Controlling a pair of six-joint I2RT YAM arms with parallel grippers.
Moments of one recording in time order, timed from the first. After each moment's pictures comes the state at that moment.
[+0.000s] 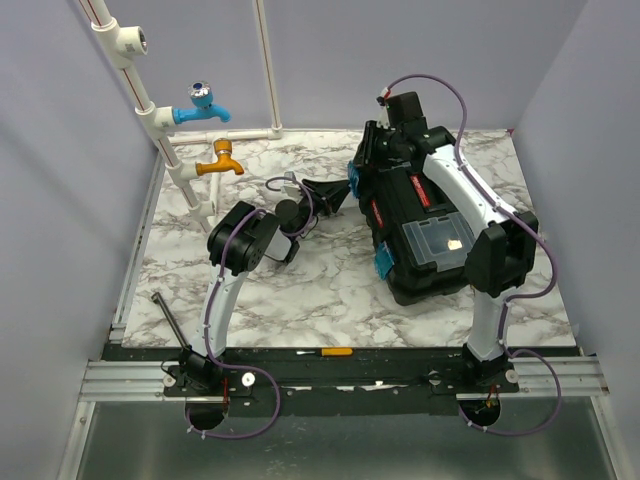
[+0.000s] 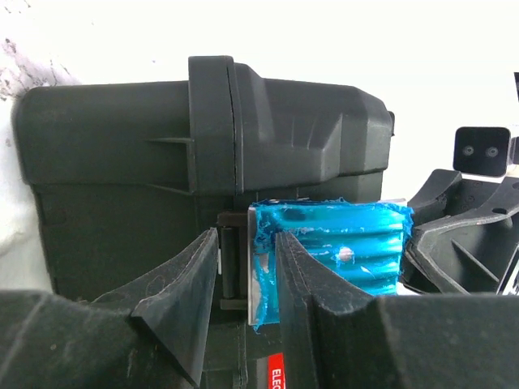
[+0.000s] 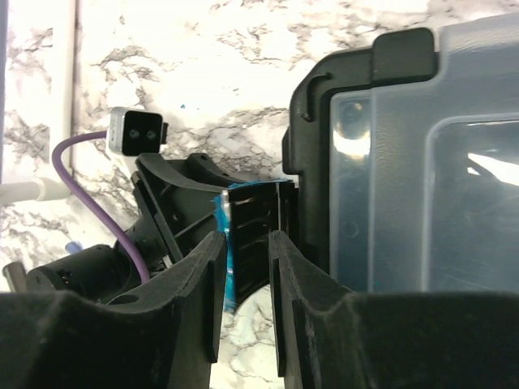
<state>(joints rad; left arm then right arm) -0.47 2.39 1.12 1.47 0.21 -1.73 0.40 1.98 1.92 -0.66 -0.17 0.40</state>
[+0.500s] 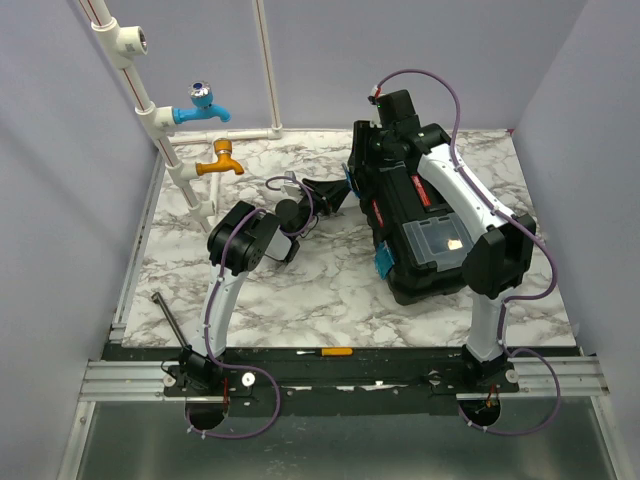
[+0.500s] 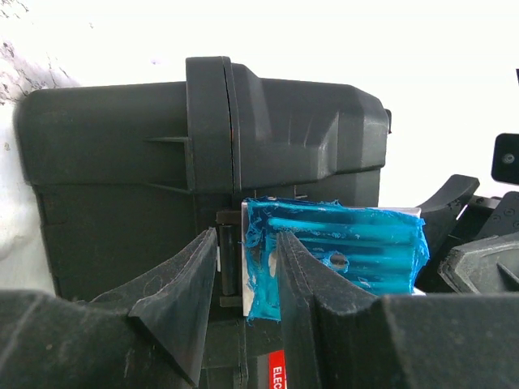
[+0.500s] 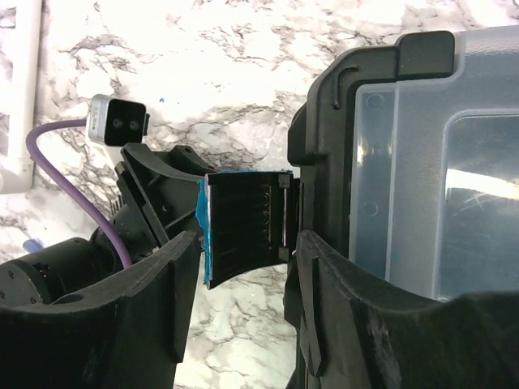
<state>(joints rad) -0.47 2.39 1.13 1.47 0.21 -1.72 0.45 1.98 1.99 -0.74 -0.05 0.32</state>
